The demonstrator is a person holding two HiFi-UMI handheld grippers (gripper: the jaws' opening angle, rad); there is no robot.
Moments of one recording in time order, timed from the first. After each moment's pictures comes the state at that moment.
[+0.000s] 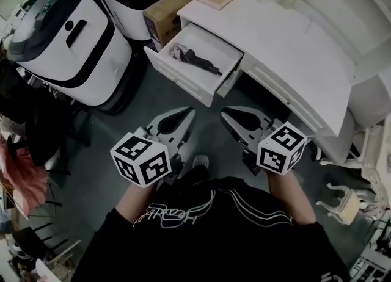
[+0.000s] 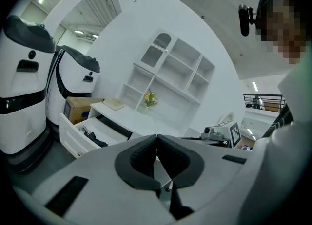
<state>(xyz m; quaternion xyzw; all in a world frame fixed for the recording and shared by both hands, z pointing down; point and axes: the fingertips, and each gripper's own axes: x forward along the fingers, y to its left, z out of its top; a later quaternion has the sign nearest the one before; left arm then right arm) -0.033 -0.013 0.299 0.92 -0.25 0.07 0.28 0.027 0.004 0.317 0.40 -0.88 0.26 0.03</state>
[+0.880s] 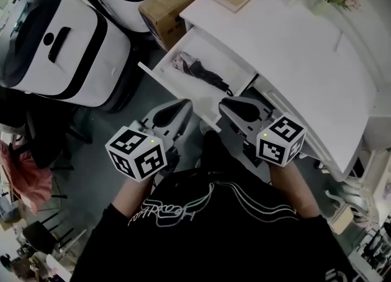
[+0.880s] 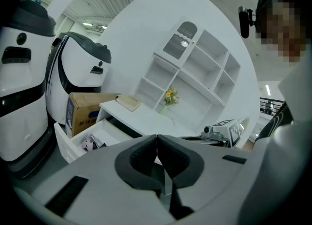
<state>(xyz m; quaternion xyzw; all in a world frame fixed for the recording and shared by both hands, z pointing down) 0.004 -0.235 0.371 0.90 -0.28 0.10 0.33 0.068 -0.218 0.395 0.36 -0.88 0.31 0.05</state>
